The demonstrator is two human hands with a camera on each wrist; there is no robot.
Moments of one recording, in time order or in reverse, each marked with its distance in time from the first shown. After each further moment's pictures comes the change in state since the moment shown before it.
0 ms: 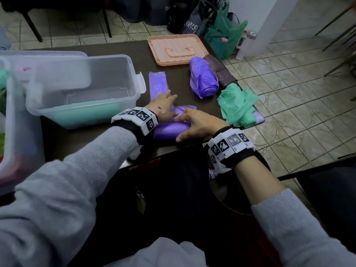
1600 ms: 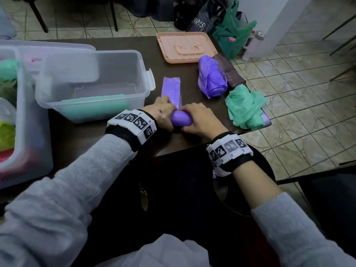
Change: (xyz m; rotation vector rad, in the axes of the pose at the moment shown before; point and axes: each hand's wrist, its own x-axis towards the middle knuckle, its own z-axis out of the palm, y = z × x) left_hand -0.029 -0.015 -0.004 0.120 -0.065 0.033; right_hand 0.013 -0.014 0.014 -0.248 0.251 0.072
